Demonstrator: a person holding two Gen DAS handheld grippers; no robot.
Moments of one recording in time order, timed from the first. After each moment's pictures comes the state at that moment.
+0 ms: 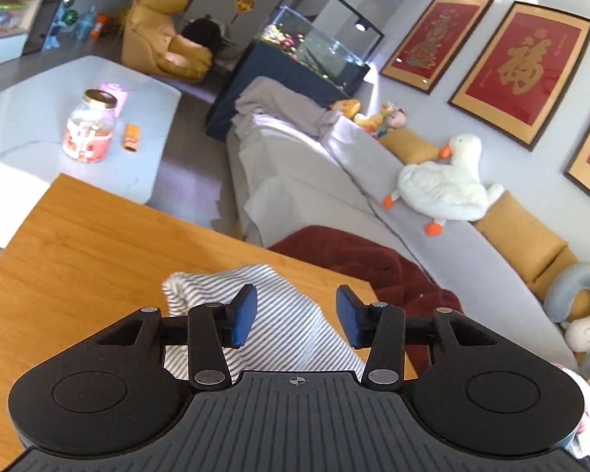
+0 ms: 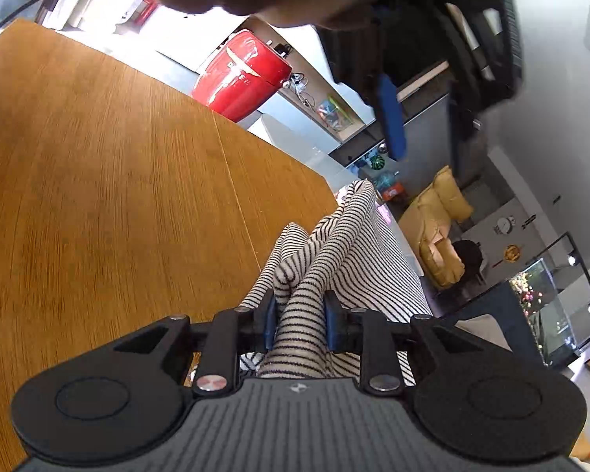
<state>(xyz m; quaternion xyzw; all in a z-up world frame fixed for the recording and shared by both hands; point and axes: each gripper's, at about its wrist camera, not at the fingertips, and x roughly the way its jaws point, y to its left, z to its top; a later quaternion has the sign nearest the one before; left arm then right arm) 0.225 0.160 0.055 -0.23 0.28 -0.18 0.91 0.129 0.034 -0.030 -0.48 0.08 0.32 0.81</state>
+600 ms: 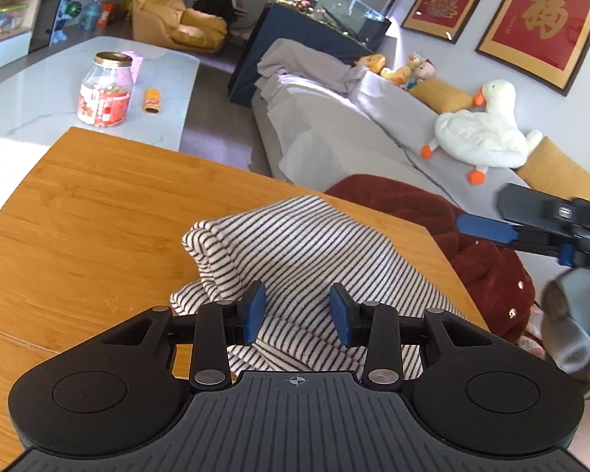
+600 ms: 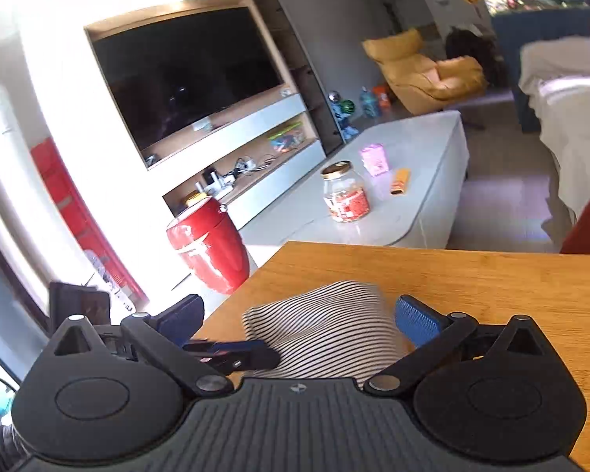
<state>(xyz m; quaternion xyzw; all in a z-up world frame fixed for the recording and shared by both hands) 0.235 0.160 -0.016 -0.18 0.33 -0.15 0.92 0.310 -0.102 0.074 0.12 0.31 0.38 0.86</state>
